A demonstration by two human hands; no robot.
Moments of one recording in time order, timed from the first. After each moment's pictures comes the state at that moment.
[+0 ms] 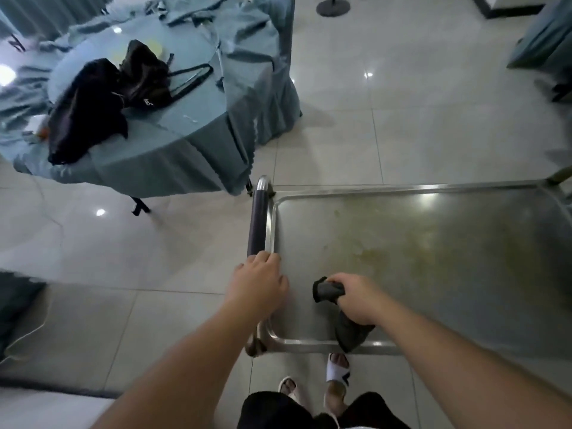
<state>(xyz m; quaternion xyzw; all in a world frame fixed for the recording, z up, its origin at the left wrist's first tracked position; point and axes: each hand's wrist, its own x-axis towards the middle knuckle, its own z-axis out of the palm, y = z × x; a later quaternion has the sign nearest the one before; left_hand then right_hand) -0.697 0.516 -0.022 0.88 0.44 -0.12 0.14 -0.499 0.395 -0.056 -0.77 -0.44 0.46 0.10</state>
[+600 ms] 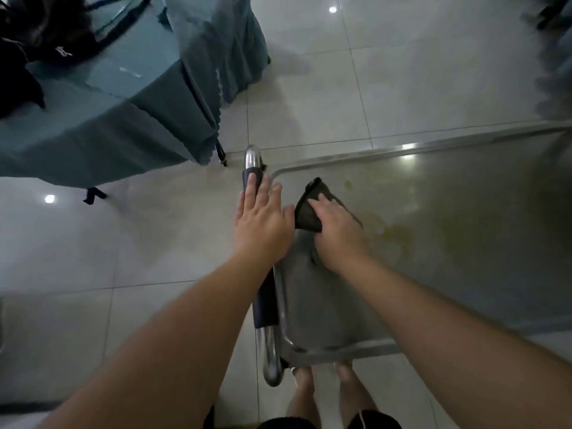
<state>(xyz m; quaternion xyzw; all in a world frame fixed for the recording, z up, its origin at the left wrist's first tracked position) -0.643 0.644 -0.111 0.87 0.44 0.00 0.21 -0.519 0.530 -0.136 -0.85 -0.42 0.26 0.20</state>
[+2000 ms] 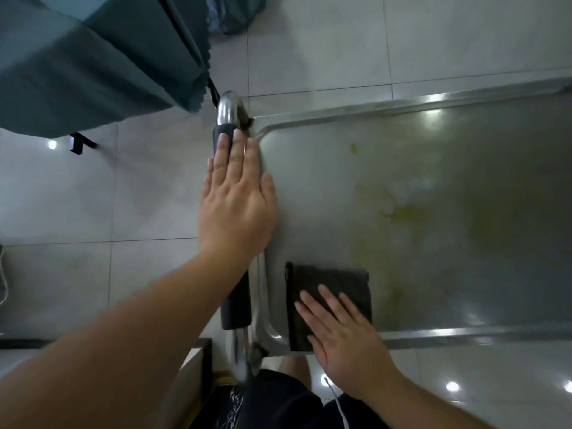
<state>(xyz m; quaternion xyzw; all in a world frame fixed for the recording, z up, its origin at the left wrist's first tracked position) -0.641 0.625 -0.103 0.86 0.47 0.00 0.17 -0.599 0.335 -0.223 -0.72 -0.66 0.22 0.02</state>
